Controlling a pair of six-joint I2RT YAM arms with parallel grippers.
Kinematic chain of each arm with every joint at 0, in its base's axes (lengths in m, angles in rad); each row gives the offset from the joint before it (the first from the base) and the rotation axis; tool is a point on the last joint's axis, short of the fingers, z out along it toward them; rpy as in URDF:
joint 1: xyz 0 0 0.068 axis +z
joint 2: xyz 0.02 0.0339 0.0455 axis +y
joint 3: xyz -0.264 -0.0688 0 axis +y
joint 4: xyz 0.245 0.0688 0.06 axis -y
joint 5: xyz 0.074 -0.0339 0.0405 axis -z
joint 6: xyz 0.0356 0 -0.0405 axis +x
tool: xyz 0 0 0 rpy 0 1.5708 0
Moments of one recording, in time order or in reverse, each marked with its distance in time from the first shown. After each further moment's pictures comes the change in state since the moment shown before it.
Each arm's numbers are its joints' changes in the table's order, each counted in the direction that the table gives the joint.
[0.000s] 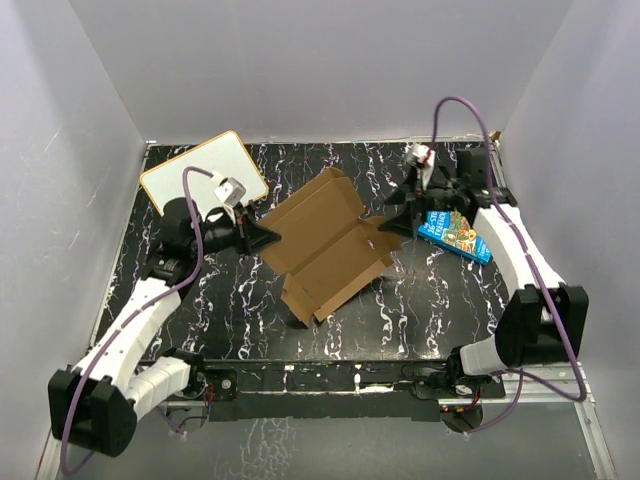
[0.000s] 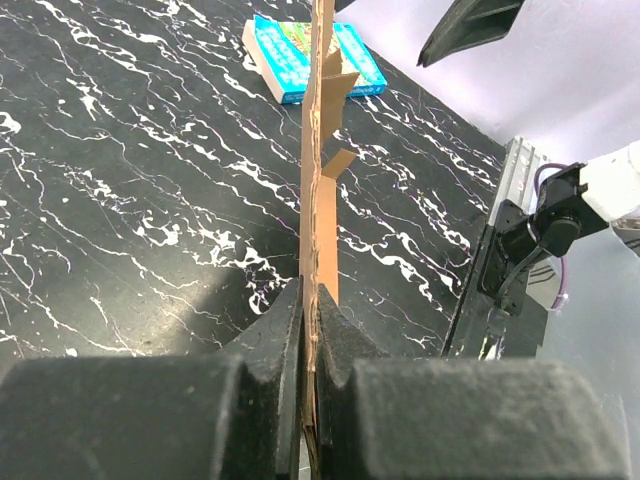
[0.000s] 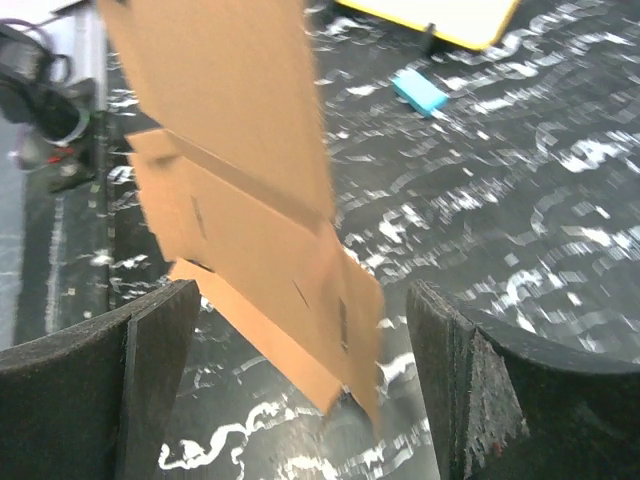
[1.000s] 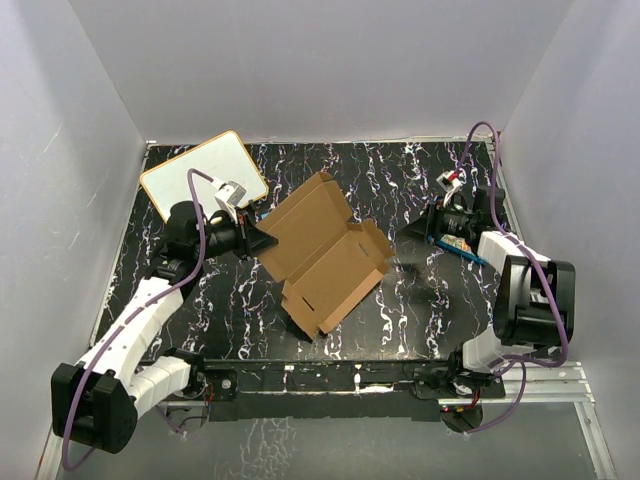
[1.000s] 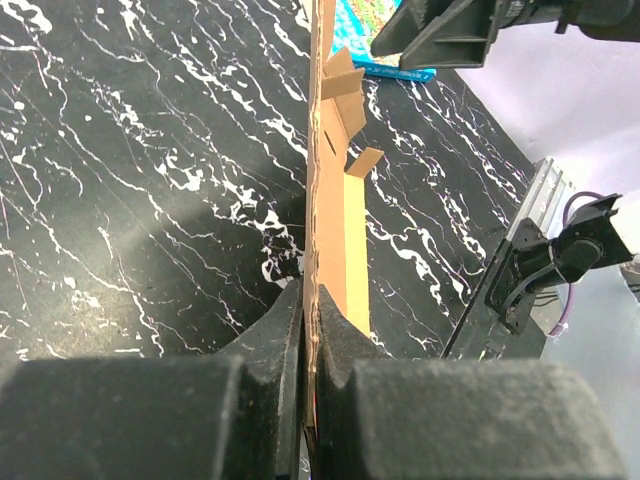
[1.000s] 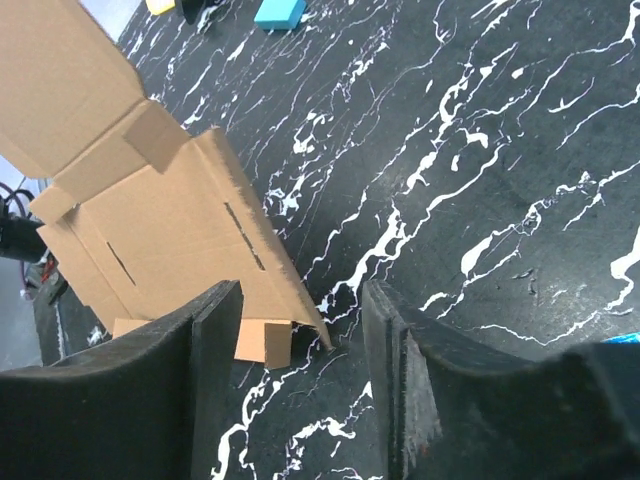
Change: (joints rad) left arm 0.000 -0.017 0.068 -0.052 -0.142 -0.081; right arm -0.253 0.047 0.459 0.627 0.086 0.509
